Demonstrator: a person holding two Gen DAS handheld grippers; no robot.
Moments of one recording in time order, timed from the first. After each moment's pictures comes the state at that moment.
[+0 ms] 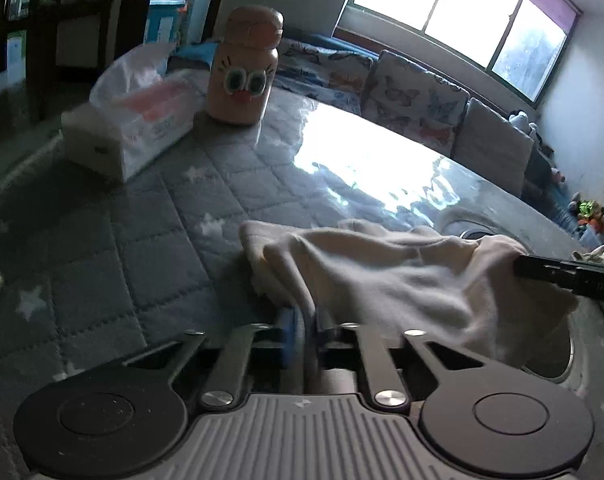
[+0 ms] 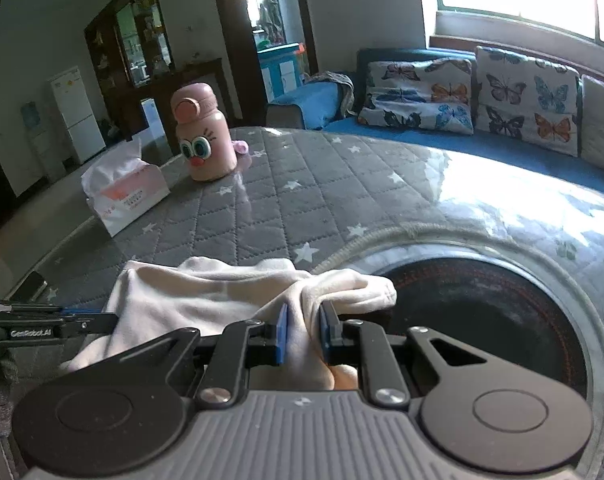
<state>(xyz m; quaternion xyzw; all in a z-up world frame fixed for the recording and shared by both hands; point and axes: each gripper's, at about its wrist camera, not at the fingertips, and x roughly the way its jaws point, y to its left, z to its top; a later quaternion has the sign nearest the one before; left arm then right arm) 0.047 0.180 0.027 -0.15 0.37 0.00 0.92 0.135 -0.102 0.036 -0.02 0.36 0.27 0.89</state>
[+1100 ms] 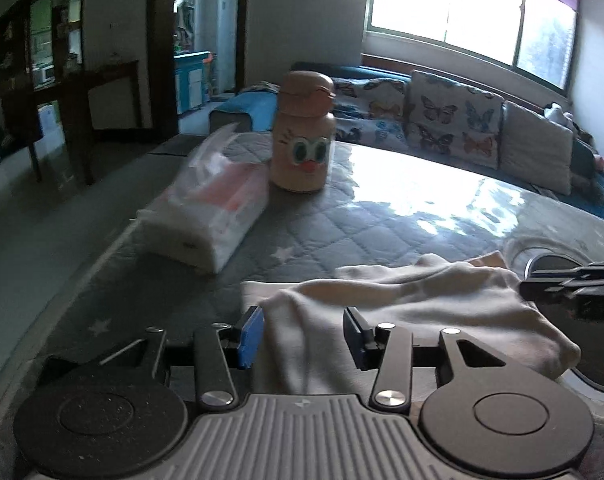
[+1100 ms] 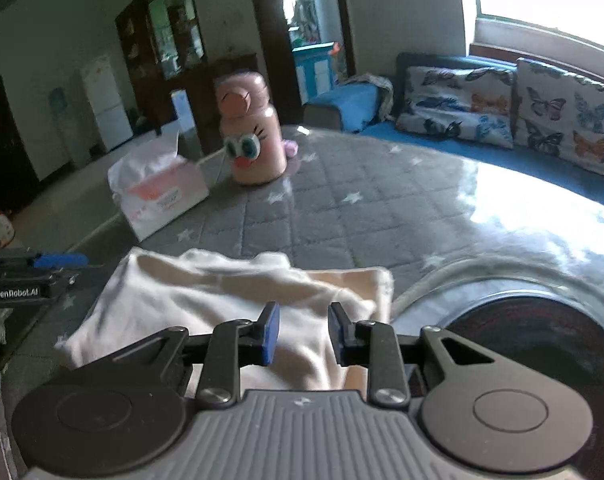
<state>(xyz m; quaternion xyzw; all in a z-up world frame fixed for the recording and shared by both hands) 0.057 0.209 0.056 -0.06 0.34 0.08 0.93 0.156 -0.032 0.023 -0.04 0.36 0.32 0.88</state>
